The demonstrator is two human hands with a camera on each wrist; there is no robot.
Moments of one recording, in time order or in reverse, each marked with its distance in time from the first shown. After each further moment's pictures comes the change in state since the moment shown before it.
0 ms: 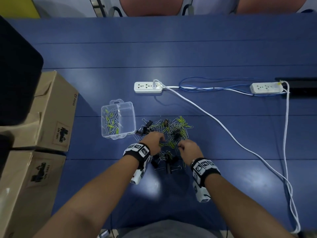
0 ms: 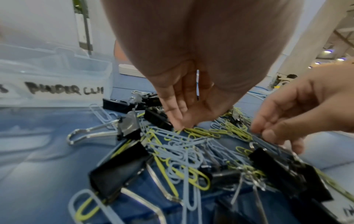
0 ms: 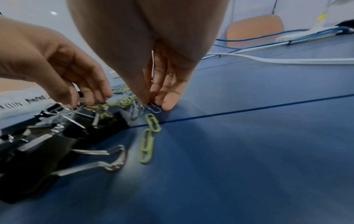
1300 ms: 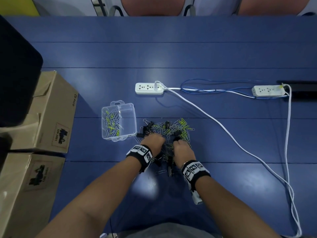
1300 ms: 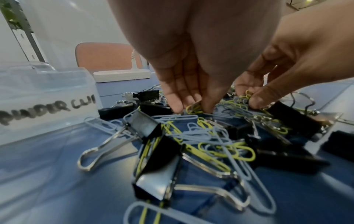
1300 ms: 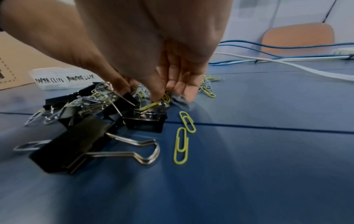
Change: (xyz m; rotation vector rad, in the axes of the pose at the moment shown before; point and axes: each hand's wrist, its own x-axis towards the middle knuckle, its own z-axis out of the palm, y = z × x) left_hand 0.007 0.001 0.003 0.364 0.052 0.123; right_hand 0.011 -0.028 0.024 -0.313 -0.026 -0.074
